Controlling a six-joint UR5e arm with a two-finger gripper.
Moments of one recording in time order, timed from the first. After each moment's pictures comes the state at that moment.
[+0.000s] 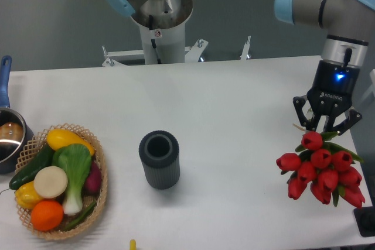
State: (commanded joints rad) arm 2.90 -1.95 -1.50 -0.84 0.78 1.08
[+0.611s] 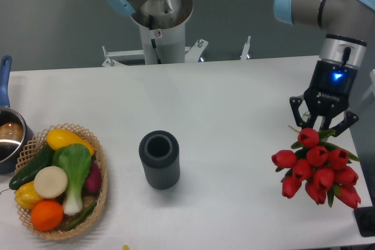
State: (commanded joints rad) arm 2.89 -1.95 -1.51 -0.84 0.68 1.08
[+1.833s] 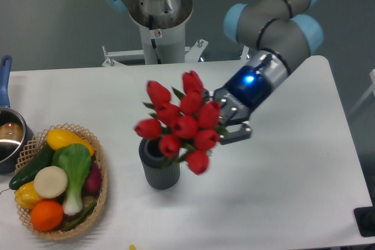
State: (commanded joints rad) arm 2.68 -1.88 -1.72 -0.82 0.07 1.32
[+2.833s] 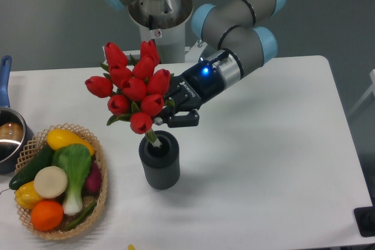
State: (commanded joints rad) arm 2.66 -1.84 -1.91 -0.82 -0.04 1.43
